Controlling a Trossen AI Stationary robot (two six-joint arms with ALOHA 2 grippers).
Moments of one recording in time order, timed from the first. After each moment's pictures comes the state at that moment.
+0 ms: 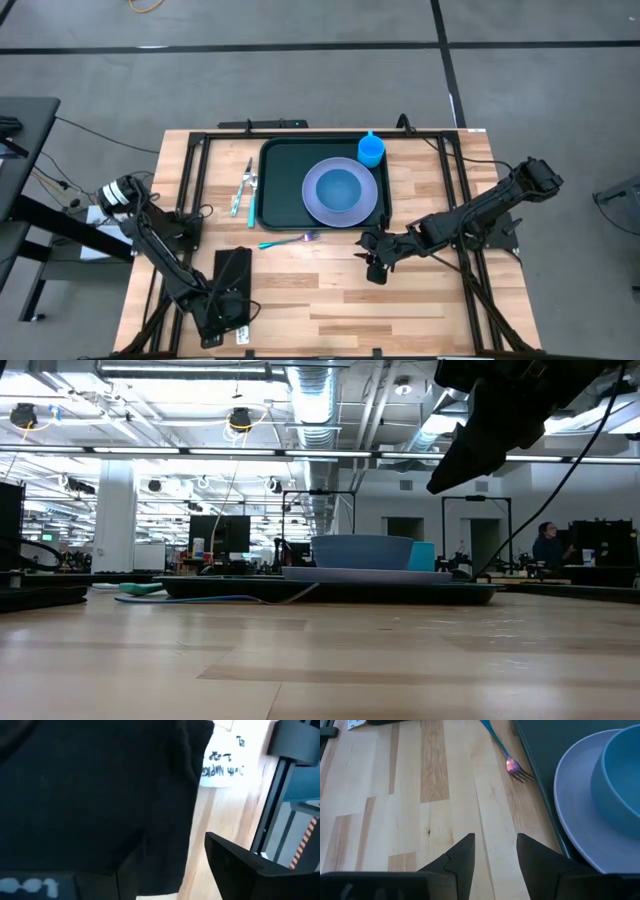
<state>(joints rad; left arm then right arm) -0.97 1.58 0.76 -0.36 0.10 -1.17 0.41 1.43 0.82 -0.23 0.34 0.39</state>
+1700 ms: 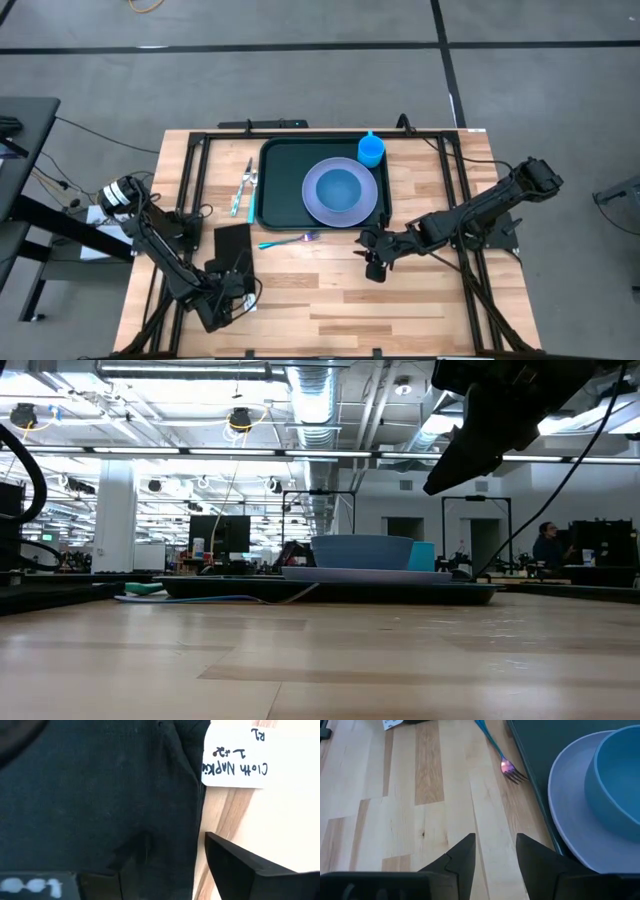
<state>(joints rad) -0.93 1.62 0.76 -0.68 -0.15 -1.19 0.40 1.43 0.82 -0.23 0.34 0.38</state>
